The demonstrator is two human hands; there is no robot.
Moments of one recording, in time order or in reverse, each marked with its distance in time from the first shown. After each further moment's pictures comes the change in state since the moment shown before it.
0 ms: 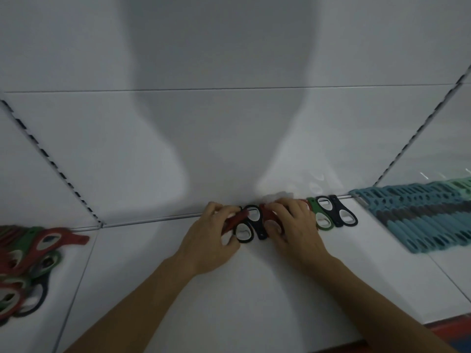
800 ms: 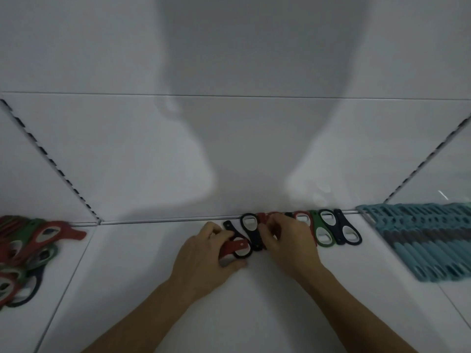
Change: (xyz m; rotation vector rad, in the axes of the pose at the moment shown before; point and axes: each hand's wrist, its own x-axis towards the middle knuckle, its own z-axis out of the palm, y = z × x) left_hand -0.015 0.006 0.027 0.245 0.132 -0.081; right_hand 0.020 -0.004 0.002 0.193 -0.065 0.226
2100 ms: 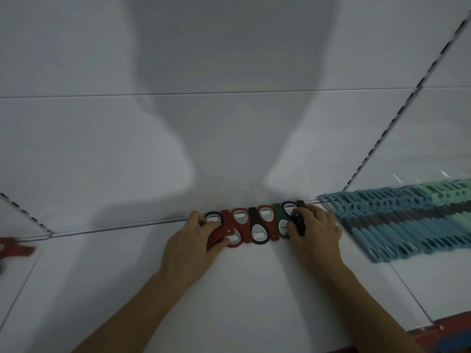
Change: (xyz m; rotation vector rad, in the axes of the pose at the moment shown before) left_hand 0.034 0.036 0.029 0.111 0.033 0.000; right_hand -0.014 0.112 -0.056 -0.286 0.074 0.314
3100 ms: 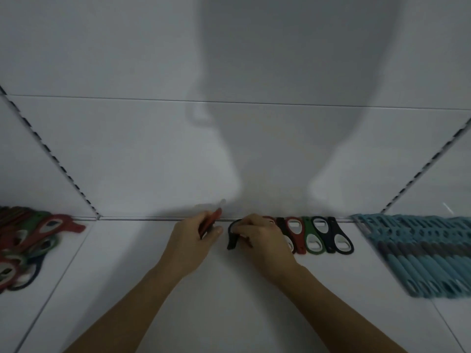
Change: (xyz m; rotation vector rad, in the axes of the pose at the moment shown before) left_hand -0.009 -0.029 -0.039 -0.470 0.154 -0.204; right_hand -0.021 -0.131 0.015 0.351 -0.181 -0.776
